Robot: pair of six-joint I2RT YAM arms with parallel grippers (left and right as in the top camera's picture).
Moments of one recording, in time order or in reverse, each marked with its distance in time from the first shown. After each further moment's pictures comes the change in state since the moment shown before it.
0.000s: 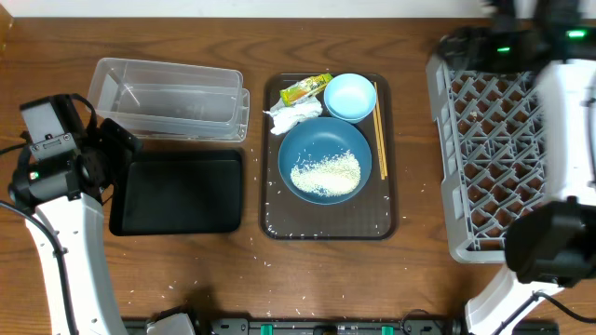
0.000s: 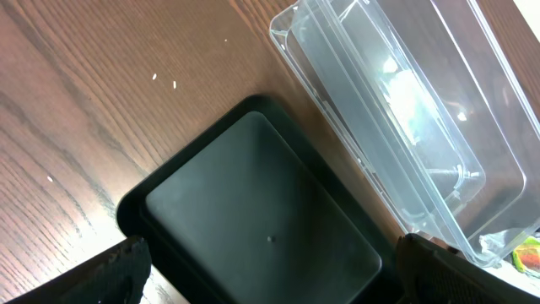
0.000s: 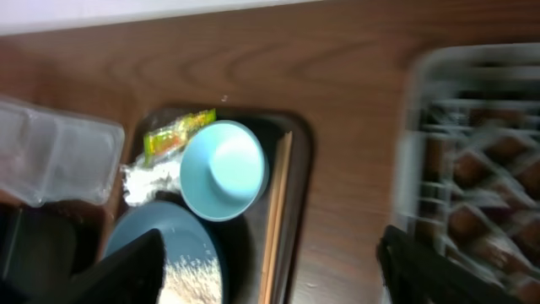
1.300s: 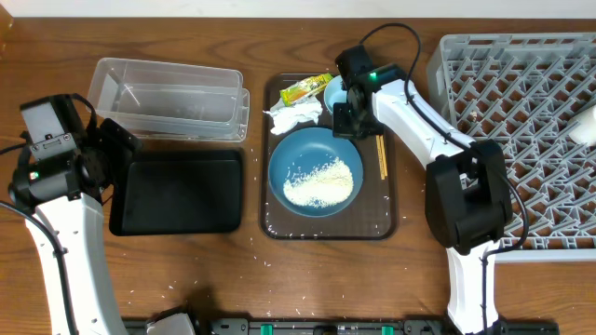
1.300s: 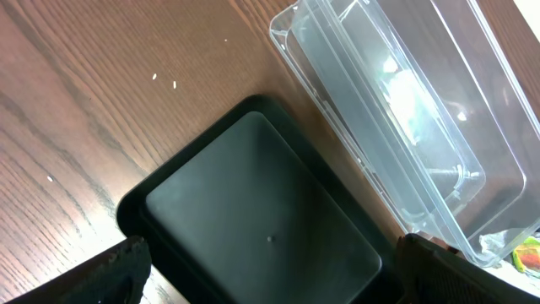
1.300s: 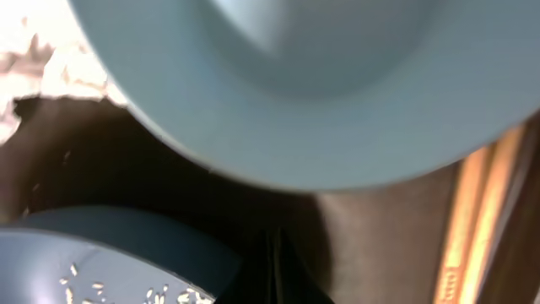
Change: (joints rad) left arm 0.000 0.000 0.000 0.000 0.000 0.000; right arm 0.455 0.292 -0.137 0.006 0.346 0.422
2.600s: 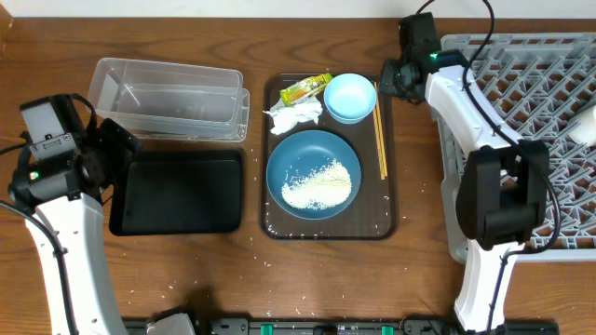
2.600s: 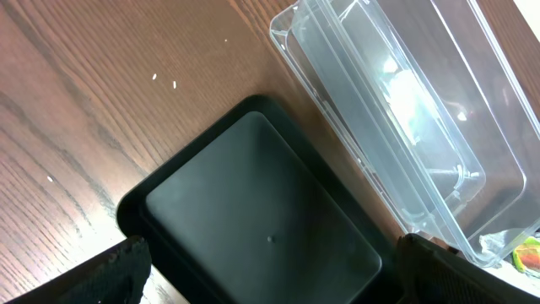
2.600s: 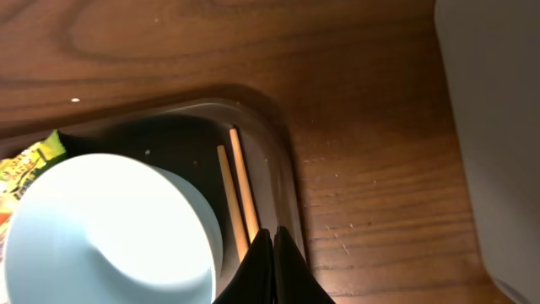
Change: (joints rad) left arm 0.000 0.000 0.000 0.000 0.000 0.000; right arm -0.215 -0.031 0.002 0.280 0.122 -0.014
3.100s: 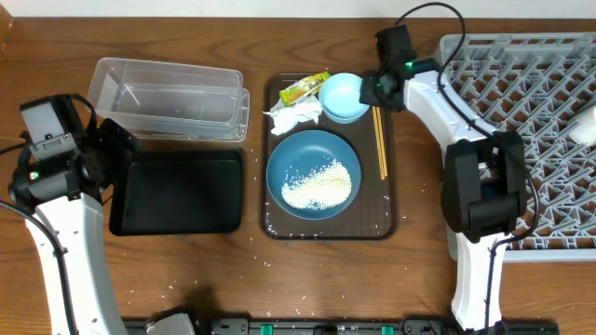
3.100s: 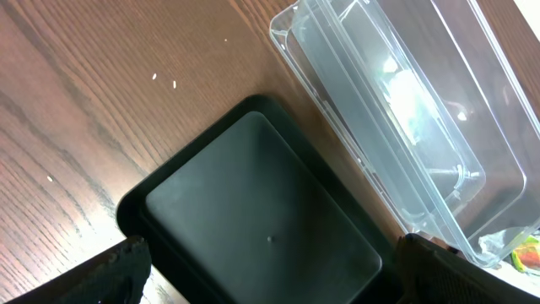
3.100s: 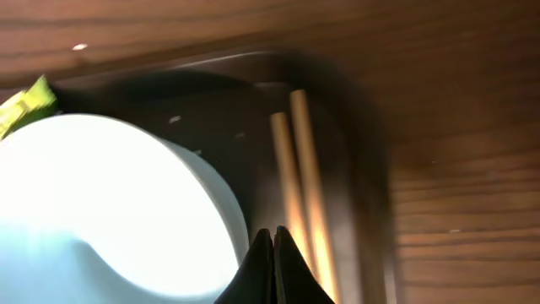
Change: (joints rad) left arm 0.000 0.000 0.000 0.000 0.000 0.000; right arm 0.070 0.071 0.000 0.029 -0.033 0.021
